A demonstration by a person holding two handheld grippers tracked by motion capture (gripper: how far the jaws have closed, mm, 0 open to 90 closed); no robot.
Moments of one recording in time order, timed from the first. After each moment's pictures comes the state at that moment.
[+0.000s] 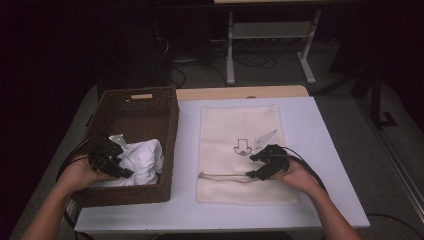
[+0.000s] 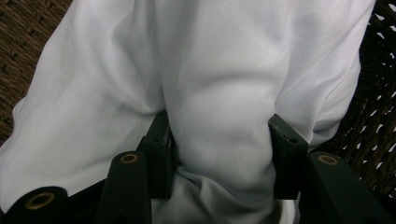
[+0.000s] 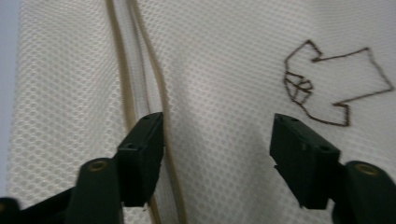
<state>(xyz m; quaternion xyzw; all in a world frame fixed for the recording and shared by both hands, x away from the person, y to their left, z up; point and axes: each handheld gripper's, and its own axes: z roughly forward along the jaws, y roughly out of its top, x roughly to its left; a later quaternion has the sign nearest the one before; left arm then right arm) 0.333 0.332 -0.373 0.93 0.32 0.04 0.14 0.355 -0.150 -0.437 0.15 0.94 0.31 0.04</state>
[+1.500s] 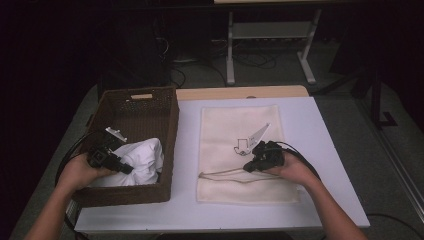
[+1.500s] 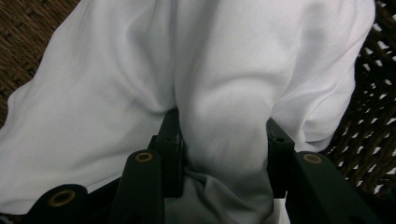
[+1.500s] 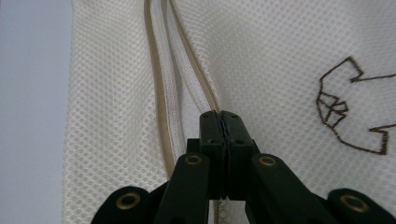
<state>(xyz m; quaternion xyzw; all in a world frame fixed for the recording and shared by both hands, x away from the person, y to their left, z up) 0.345 0.340 -0.370 0.90 0.39 0.00 0.17 0.364 -0.139 -0.422 0.12 0.95 0.29 -0.02</state>
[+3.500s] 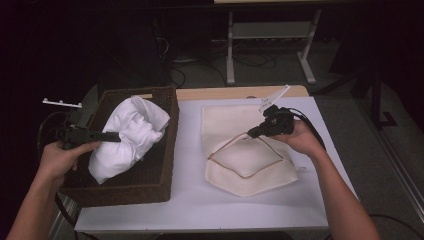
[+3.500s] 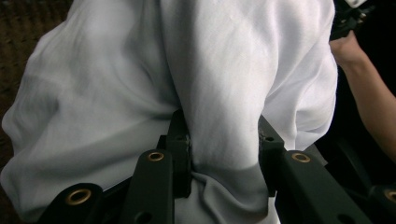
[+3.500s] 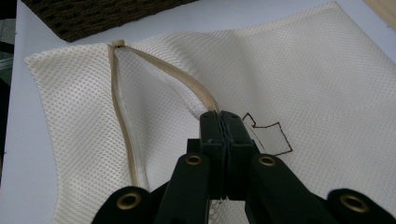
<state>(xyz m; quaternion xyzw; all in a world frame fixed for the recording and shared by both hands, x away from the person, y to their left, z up) 0.341 0.383 -0.292 0.76 0.46 -0.08 0.46 0.416 -0.165 -0.348 0.17 0.92 0.36 0.01</state>
